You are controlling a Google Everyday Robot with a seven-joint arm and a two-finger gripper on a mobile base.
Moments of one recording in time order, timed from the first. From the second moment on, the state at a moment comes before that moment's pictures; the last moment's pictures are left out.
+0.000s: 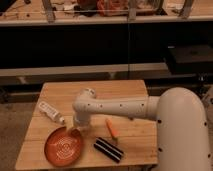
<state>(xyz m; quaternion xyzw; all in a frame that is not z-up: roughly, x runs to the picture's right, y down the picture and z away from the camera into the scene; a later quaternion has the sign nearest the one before) -0.150 0.221 0.821 -0.14 -0.36 -0.69 0.61</state>
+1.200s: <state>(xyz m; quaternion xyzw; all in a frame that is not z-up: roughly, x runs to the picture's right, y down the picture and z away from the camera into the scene) -0.186 0.224 0.802 -0.11 -0.37 -0.71 0.58</state>
